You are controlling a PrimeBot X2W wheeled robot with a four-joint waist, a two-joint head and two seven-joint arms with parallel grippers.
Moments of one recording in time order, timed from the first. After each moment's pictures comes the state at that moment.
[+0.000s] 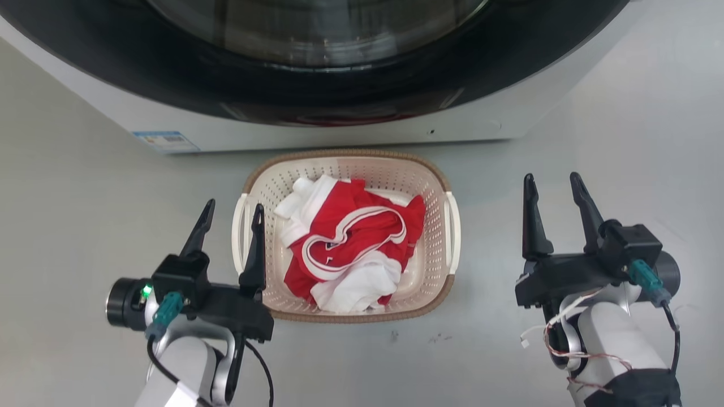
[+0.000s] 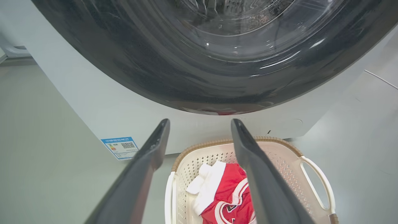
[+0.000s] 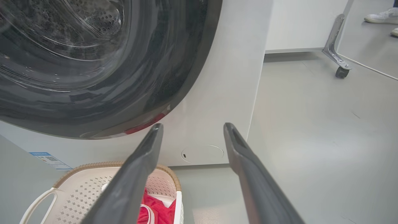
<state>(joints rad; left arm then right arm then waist) -0.34 0.08 -0.23 0.36 -0.23 0.03 -0.25 -0.42 -0.06 0.20 0.37 0.21 -0.09 -0.25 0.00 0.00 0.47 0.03</state>
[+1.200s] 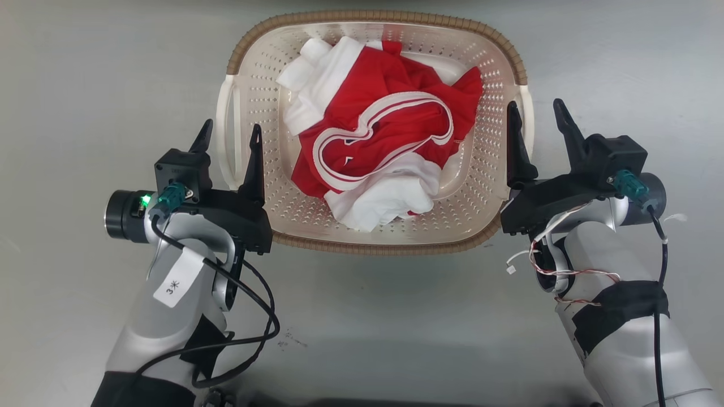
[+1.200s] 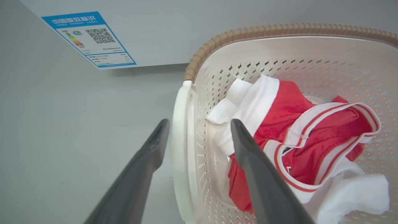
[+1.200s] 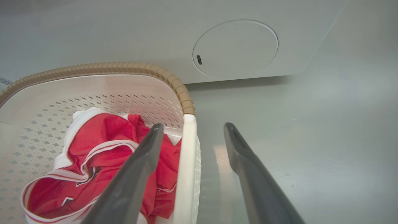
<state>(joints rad) -0.74 0.04 -0.23 0.78 -0.26 0.01 -0.24 -0.75 -0.06 0.30 0.66 0.29 -0.08 -0.26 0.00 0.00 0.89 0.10</state>
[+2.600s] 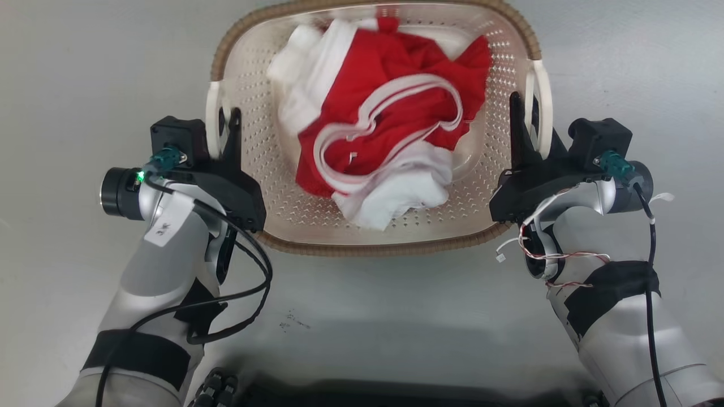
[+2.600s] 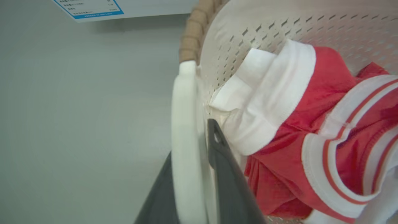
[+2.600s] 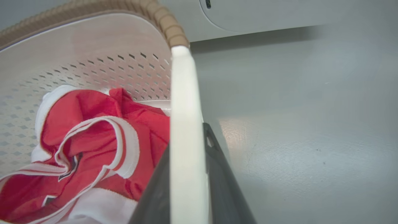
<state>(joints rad) -0.92 0.03 -0.26 1.04 -0.31 -0.05 -0.25 -0.84 -0.07 0.41 0.76 0.41 -0.10 -0.26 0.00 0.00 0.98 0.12</state>
